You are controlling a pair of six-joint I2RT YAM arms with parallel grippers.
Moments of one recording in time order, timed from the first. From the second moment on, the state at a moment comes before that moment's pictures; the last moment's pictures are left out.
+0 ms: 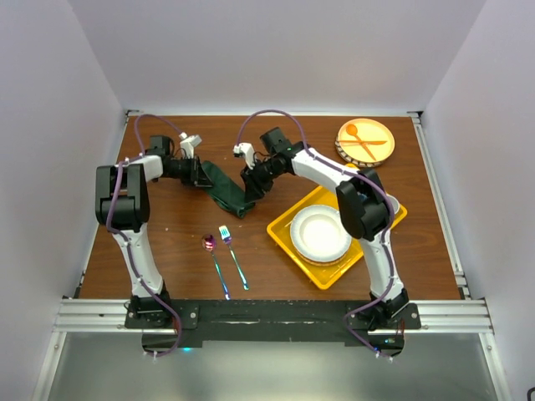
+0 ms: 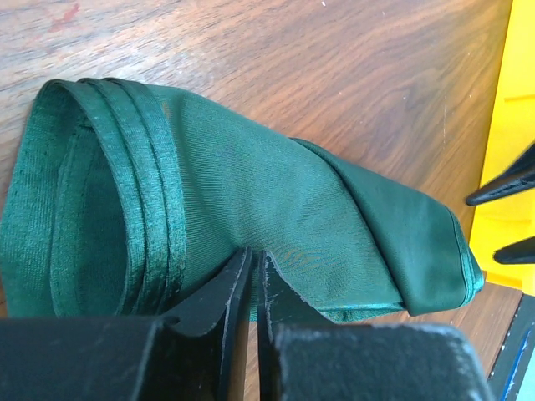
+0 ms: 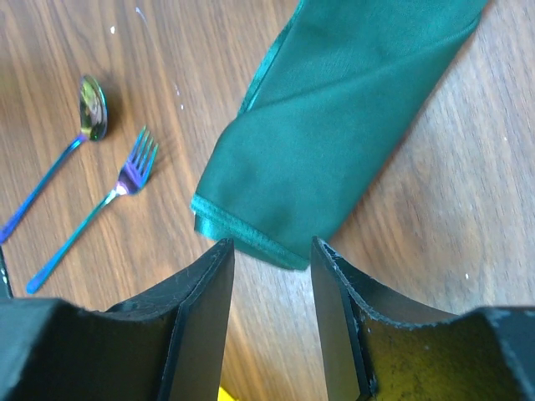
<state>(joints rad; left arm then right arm) 0.08 2.09 1.32 -0.32 0.86 0.13 0.62 2.22 1.80 -0.60 -0.68 -0.33</state>
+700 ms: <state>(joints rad) 0.08 2.15 1.38 -0.32 0.92 0.14 0.69 2.32 1.78 -0.48 -0.70 -0.20</state>
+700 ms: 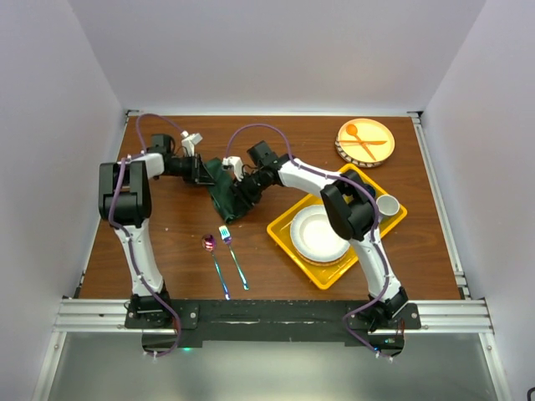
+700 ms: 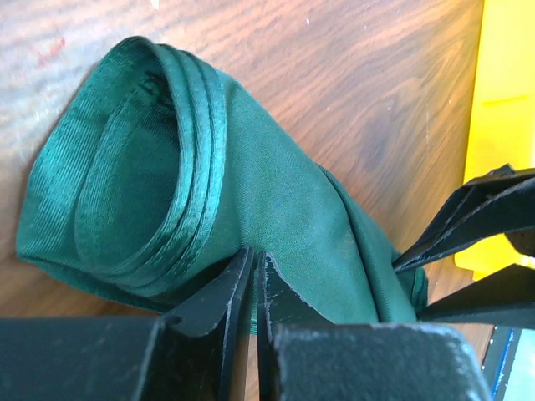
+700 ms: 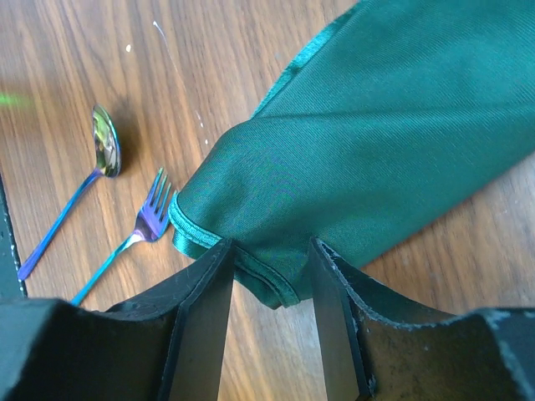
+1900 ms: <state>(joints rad) 0.06 2.07 1.35 -0.07 1.01 -0.17 0.67 2.36 1.74 -0.05 -0.86 0.33</state>
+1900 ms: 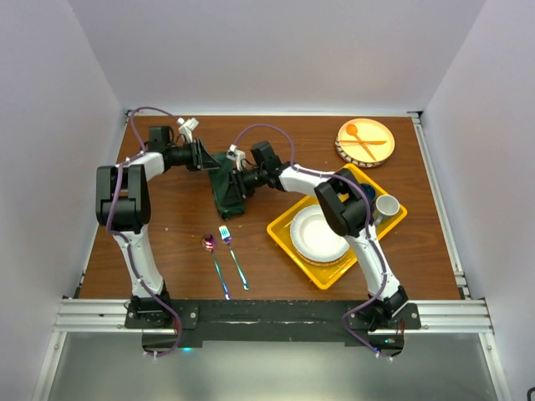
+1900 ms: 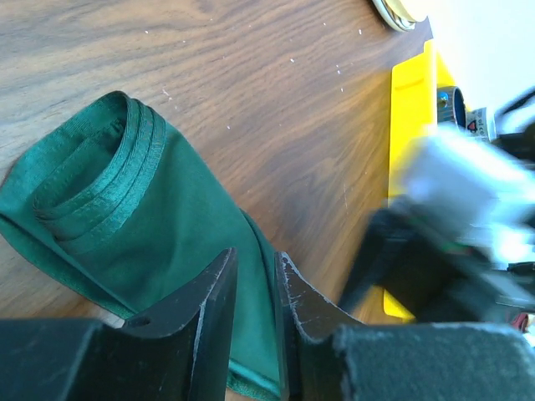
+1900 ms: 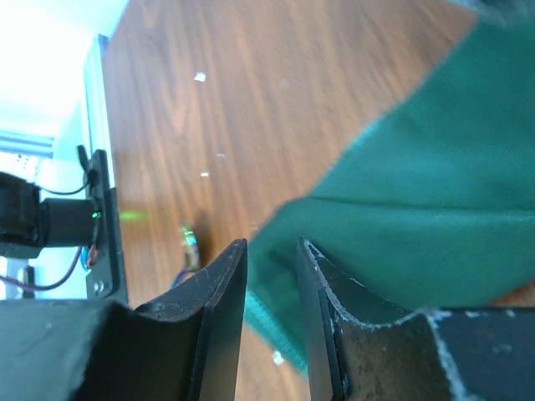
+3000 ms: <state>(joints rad) 0.09 2.03 1.42 -0.11 0.97 -0.09 0.63 2.17 1.81 -0.14 -0.83 0.27</state>
